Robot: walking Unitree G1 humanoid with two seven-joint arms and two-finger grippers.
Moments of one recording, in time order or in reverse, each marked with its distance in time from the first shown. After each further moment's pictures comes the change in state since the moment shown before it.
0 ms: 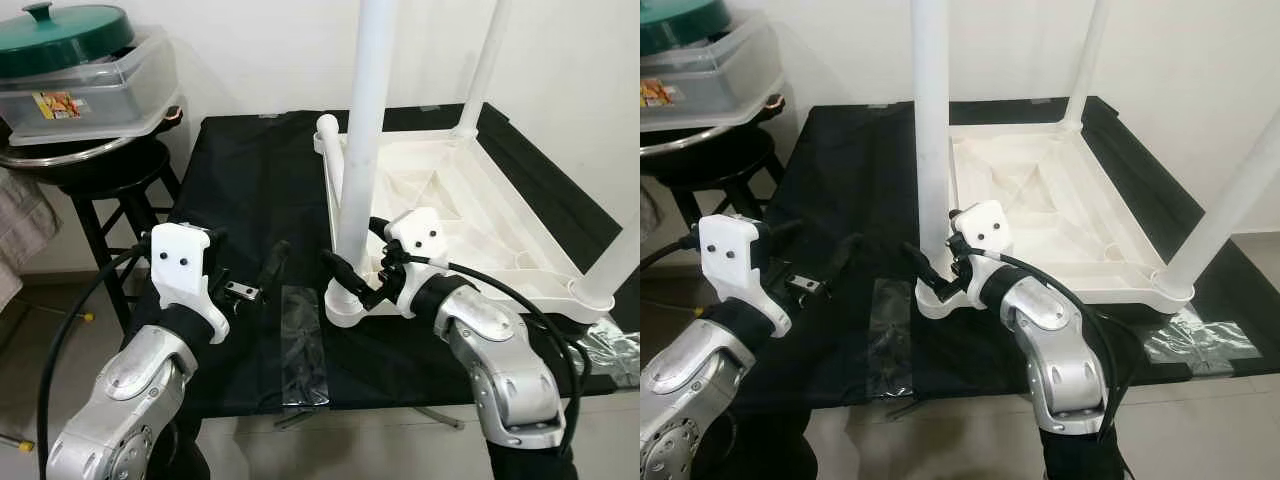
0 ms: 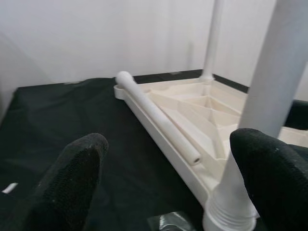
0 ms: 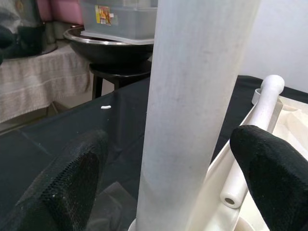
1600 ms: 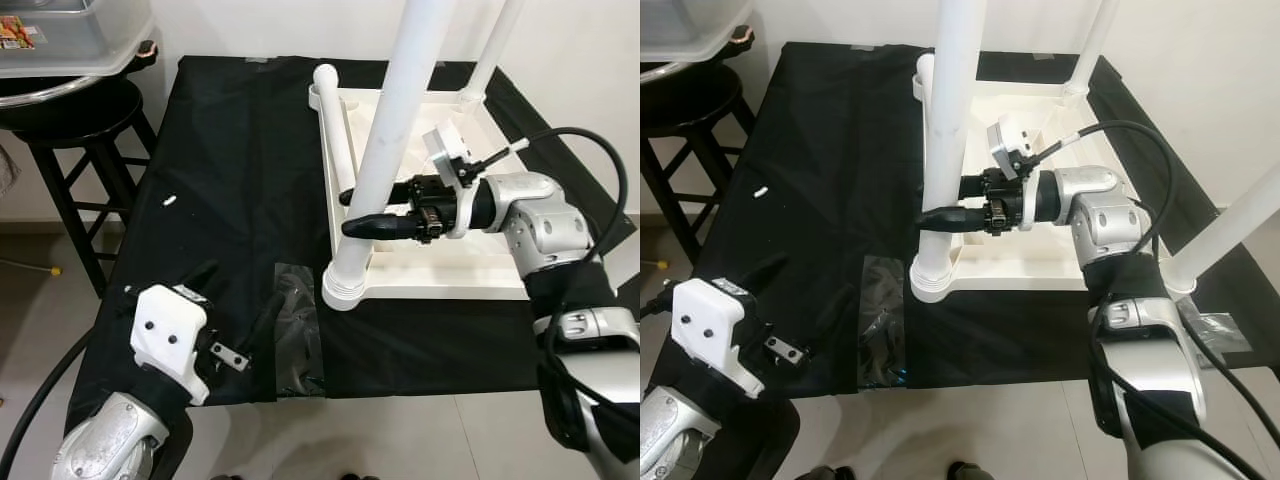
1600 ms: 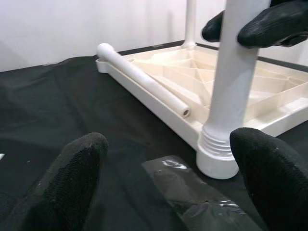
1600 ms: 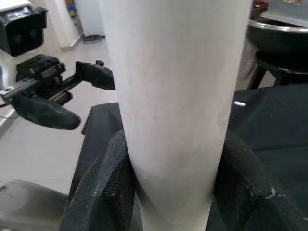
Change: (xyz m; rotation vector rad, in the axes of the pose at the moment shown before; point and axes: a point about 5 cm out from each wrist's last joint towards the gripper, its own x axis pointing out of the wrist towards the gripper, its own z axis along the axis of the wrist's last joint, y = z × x) left arm -0.048 -0.011 -0.011 0.177 -0.033 -0.093; right arm 0.030 -0.078 0.048 -0.042 -0.064 0.853
